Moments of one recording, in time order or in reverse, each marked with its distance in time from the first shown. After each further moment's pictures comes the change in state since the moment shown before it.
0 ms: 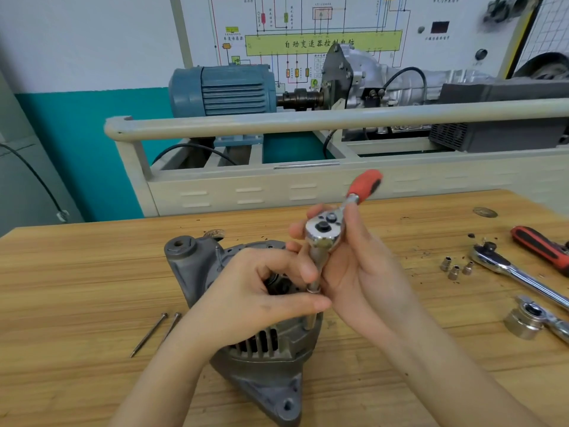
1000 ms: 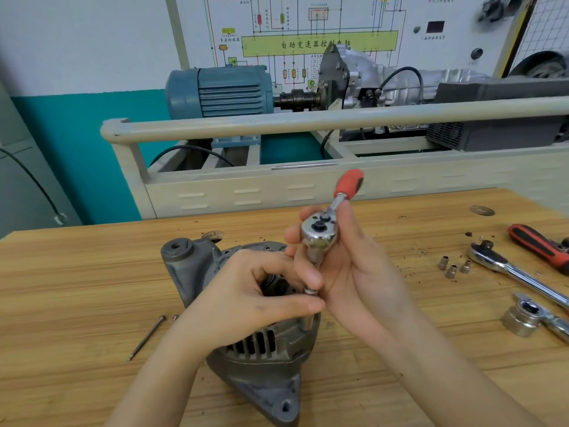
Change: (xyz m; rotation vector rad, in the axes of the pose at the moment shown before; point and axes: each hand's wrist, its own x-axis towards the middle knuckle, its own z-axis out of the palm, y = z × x) left_hand 0.000 0.000 -0.003 -0.036 -0.053 0.016; right_hand 0.000 0.000 0.004 0.061 0.010 0.021
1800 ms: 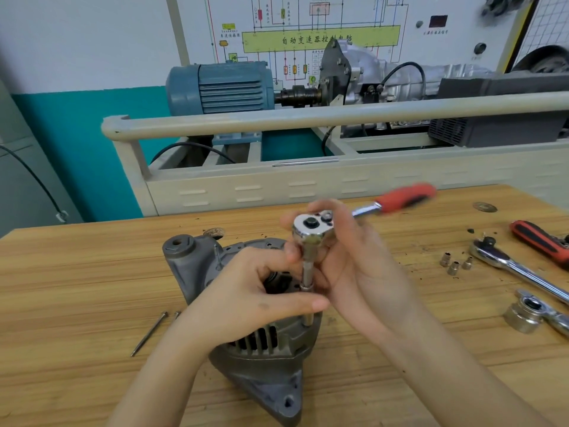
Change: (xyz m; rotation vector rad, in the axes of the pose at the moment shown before) left_hand 0.001 -0.002 -0.002 0.064 -0.006 -0.066; right_hand -0.002 -0.004 0.006 -0.077 0.005 -0.027
